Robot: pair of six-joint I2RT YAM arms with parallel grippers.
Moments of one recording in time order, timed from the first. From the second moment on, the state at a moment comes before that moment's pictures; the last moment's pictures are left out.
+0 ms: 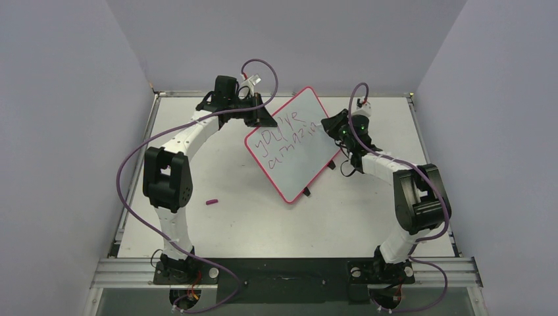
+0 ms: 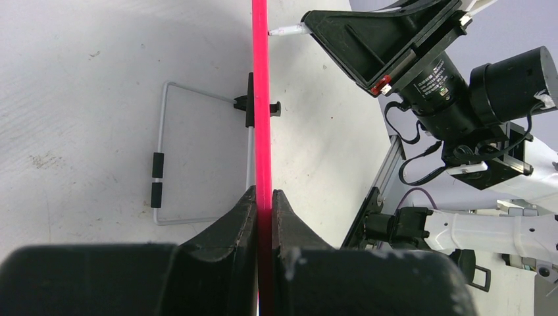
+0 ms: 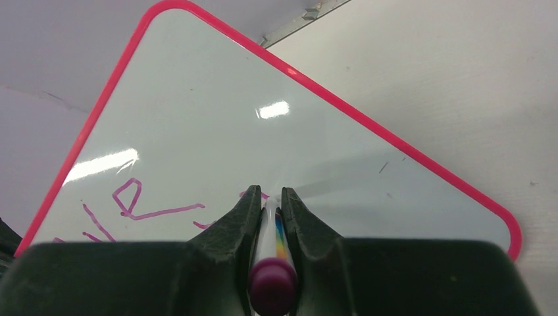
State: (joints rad) left arm -0.32 1.97 1.69 -0.36 0.81 -0.49; right arm 0.26 1.70 0.95 0.49 -0.06 0.75
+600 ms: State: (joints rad) left arm -0.32 1.97 1.69 -0.35 0.81 -0.49; right arm 0.25 1.66 0.90 0.46 -0.04 0.74
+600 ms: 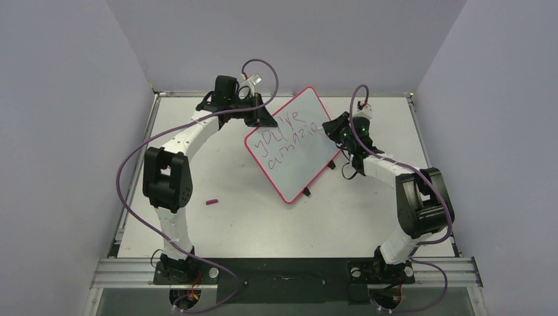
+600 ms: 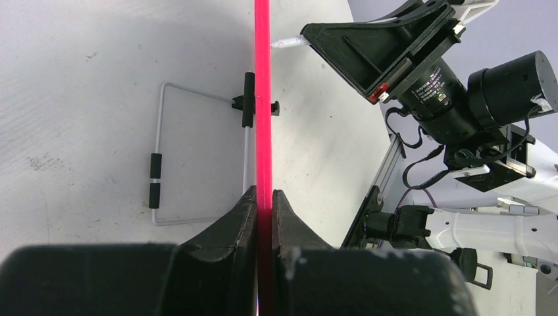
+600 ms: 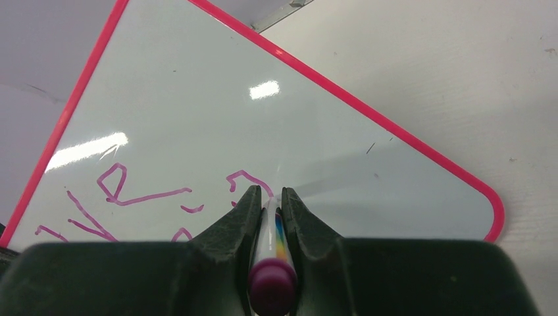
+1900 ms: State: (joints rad) left arm -0.32 1.96 1.69 -0.35 0.82 -0.48; right arm 0.21 1.69 1.04 0.40 -0.05 0.75
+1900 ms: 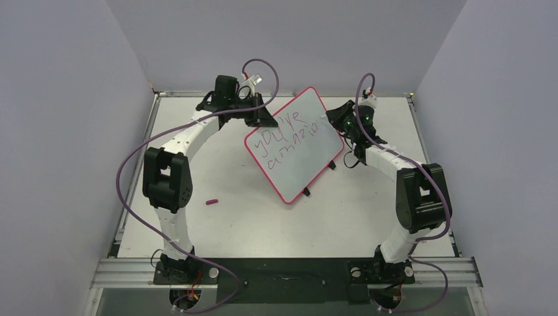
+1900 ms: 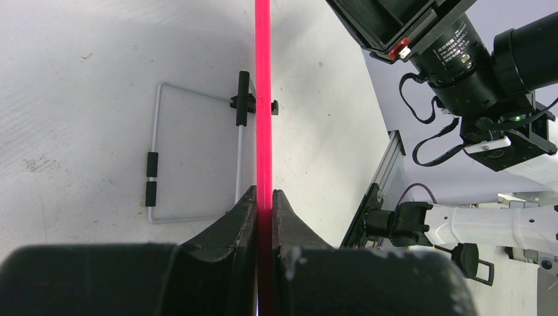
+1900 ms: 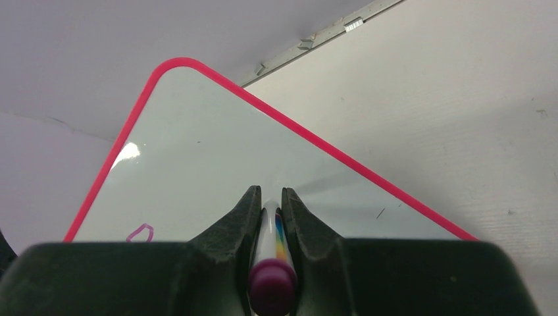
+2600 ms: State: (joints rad) left arm -0.32 1.96 1.69 -0.35 0.82 -0.48; right arm 0.21 1.72 1.06 0.41 -0.07 0.75
